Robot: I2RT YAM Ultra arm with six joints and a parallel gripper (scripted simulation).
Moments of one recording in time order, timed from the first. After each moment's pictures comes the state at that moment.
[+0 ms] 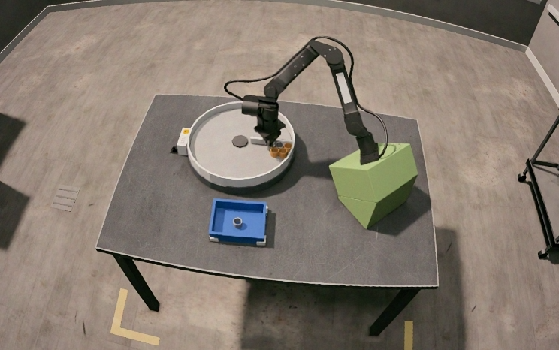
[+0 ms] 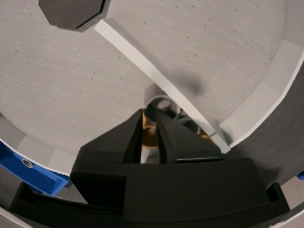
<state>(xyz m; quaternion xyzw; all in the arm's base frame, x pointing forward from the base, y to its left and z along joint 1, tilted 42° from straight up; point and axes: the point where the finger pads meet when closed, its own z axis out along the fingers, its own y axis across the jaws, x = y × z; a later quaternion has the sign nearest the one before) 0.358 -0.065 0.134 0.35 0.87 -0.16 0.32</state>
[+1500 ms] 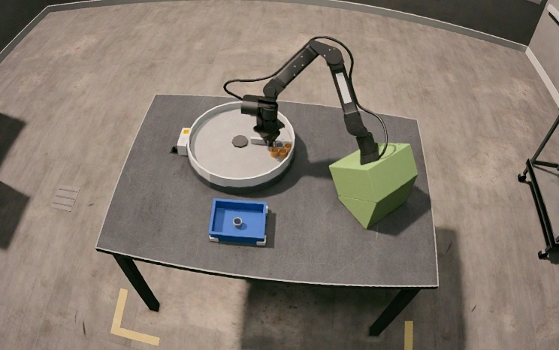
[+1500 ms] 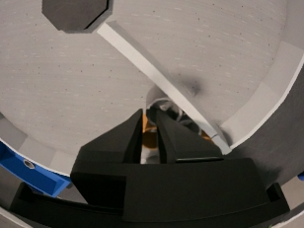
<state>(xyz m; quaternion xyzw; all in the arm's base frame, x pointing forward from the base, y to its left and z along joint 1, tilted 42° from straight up) 0.360 -0.065 0.136 0.35 0.87 -0.16 0.32</state>
